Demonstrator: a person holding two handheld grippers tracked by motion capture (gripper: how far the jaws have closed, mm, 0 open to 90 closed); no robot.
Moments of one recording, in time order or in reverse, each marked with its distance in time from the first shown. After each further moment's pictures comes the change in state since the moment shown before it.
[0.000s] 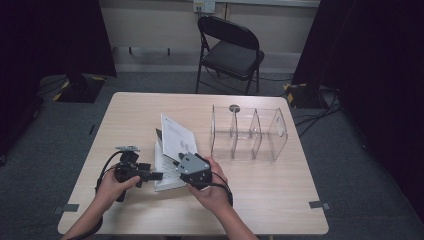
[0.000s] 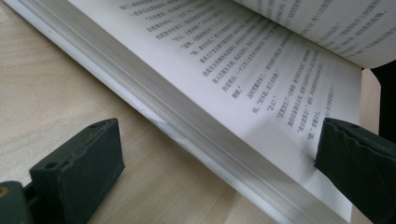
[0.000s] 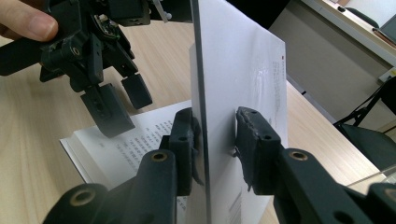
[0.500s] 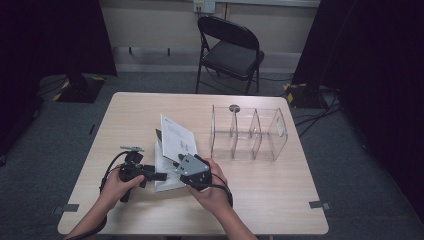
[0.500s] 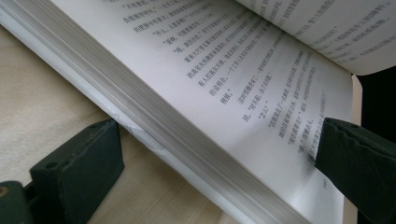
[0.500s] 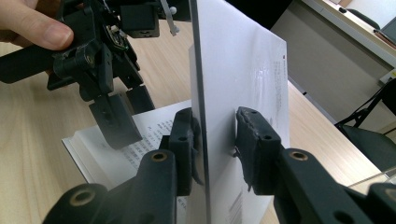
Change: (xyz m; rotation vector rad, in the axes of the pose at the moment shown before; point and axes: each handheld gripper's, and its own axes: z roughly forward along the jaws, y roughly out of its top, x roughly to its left) left arm 0.000 0.001 0.013 0.023 -0.065 -0.060; right arm 0.002 -0.002 0.000 -0.002 0.001 -0.010
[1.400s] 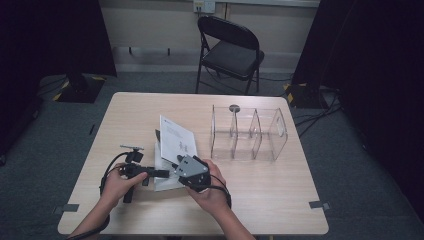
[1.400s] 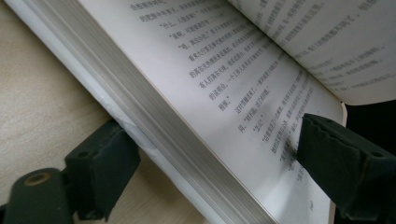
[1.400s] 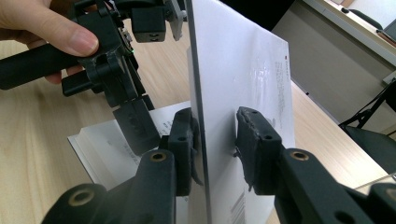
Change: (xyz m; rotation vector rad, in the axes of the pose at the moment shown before) left arm 0.001 0.000 0.002 -0.025 -0.015 -0.141; right arm 0.004 -0.002 0.003 -0.005 0.006 0.004
